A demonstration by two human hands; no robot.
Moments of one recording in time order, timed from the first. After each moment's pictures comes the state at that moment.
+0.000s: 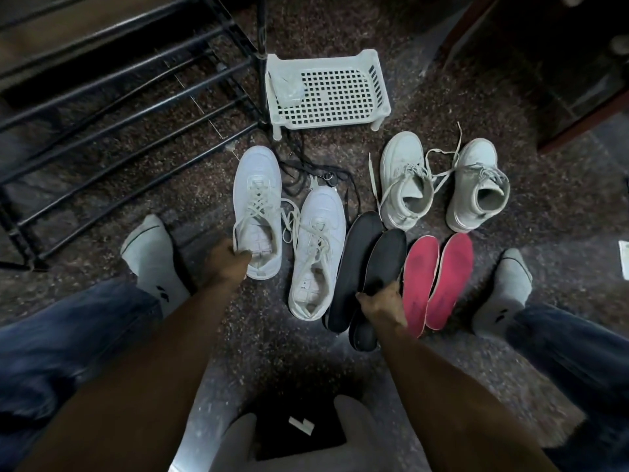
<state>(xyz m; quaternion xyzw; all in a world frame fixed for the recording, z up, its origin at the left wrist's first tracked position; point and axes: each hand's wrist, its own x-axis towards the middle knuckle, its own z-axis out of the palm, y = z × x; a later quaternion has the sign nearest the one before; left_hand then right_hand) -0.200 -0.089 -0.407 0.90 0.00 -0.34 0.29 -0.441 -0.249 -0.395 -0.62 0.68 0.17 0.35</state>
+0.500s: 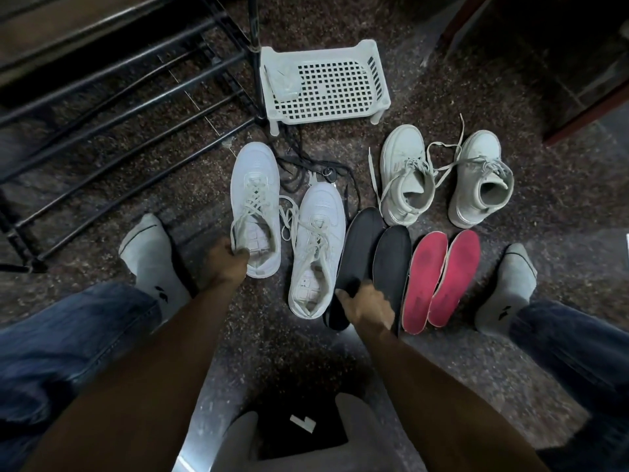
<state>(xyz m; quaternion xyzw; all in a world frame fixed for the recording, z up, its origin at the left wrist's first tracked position) -0.208 -0.094 -0.397 0.91 0.02 -0.31 0.27 -0.426 -0.226 -0.394 -0.73 0.58 0.25 0.25</state>
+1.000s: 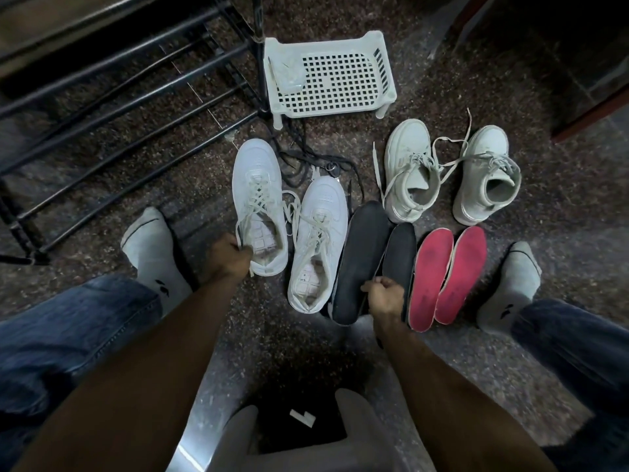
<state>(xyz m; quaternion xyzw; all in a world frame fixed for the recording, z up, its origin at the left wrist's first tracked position) -0.206 -0.094 -0.400 0.92 0.00 -0.32 0.23 -0.438 -0.244 -0.404 -0.48 0.72 -0.03 0.50</state>
